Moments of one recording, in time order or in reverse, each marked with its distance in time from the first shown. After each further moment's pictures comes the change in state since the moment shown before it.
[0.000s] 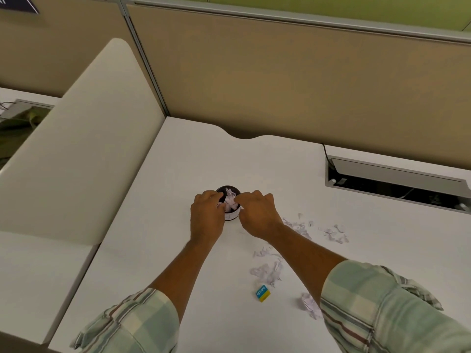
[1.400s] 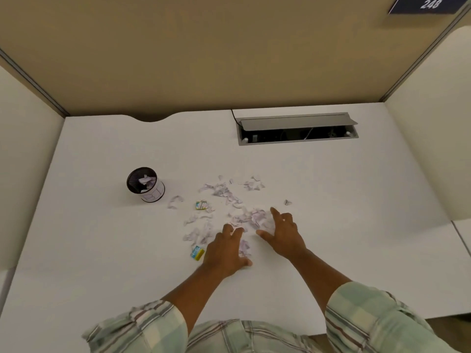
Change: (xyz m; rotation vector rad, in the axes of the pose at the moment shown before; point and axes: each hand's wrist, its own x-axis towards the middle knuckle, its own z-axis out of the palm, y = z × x) left_hand -0.201 0.135 0.126 0.301 -0.732 0.335; right_hand -0.288 0.171 0.045 0.373 -0.091 0.750
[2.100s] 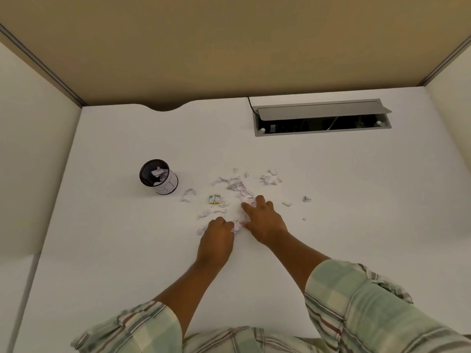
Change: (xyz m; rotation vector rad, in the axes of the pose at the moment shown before) left_hand 0.007 -0.045 -0.006 -0.052 0.290 -0.053; right_hand 0.044 -0.080 0.033 -0.354 -0.022 -0.312
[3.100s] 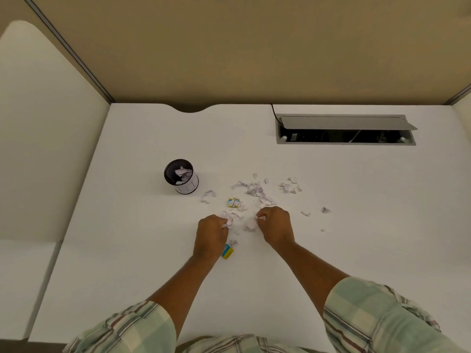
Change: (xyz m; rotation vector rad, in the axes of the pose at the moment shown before) left_hand 0.003 -0.038 -0.054 -0.240 0.117 -0.206; right_hand 0.006 -0.034 -0.007 0.536 0.190 0.207
